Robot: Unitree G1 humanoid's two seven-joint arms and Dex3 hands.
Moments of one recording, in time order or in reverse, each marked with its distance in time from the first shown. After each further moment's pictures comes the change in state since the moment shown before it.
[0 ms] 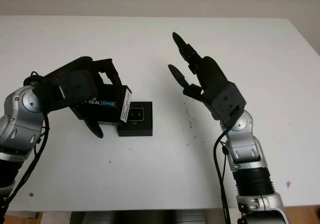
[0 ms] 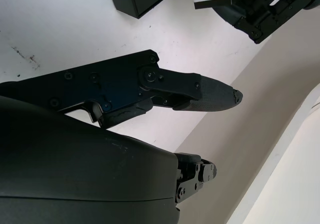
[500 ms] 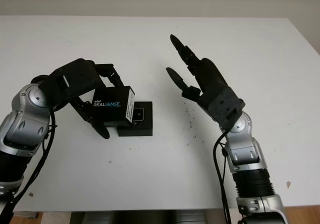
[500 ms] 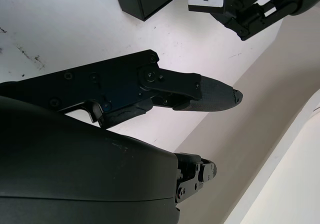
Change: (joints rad) left arm -0.061 -0.043 -0.010 0.029 -0.055 0.239 -0.082; right arm 0.018 0.000 0.007 0.000 -0.028 -0.032 -0.012
